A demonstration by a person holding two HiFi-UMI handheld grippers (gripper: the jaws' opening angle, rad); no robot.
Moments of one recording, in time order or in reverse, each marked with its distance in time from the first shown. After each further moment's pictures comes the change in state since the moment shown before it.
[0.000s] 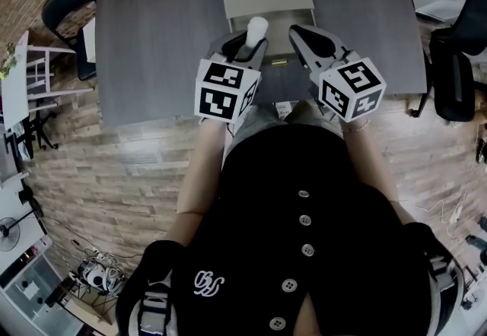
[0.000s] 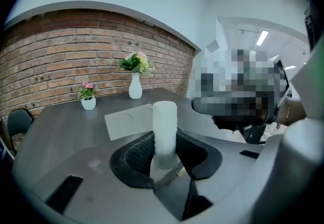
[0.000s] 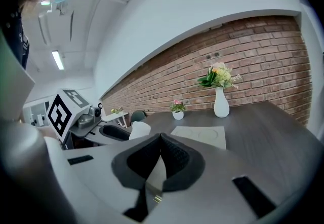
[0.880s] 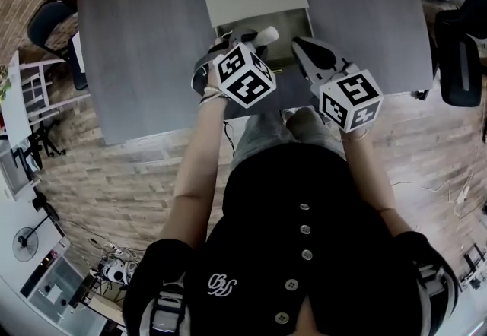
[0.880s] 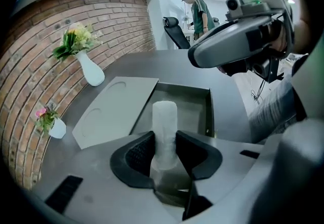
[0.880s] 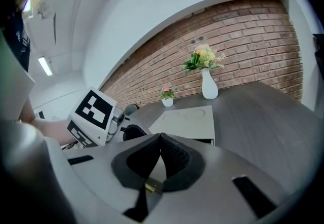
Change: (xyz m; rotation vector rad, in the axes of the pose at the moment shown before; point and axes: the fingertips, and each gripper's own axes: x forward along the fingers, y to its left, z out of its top) left arm 0.099 0.007 -0.073 0.543 0.472 -0.150; right arm 0.014 -0.041 -0.052 0.122 0.095 -0.050
